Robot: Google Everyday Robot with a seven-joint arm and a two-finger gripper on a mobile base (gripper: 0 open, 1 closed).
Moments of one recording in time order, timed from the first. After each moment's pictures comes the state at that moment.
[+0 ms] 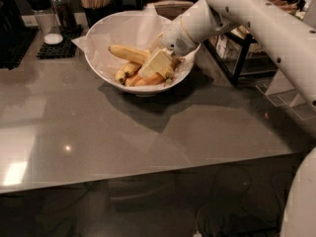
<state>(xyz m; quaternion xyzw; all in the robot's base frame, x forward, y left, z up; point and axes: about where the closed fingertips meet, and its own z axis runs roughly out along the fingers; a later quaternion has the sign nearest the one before) 0.656 0.018 0.879 -0.59 0.70 0.23 0.32</state>
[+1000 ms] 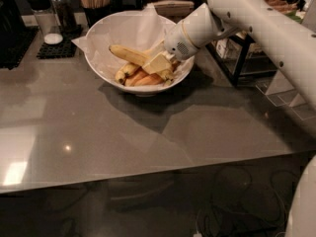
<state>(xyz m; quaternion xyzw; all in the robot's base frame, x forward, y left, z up) 0.655 0.013 0.872 -0.58 0.71 0.24 0.32</state>
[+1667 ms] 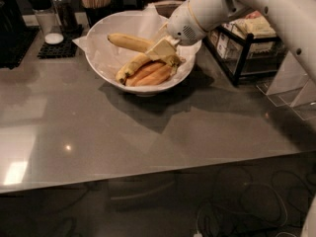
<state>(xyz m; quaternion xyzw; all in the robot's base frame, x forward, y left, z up) 0.640 0.007 0.924 -0.60 0.69 0.21 0.34</state>
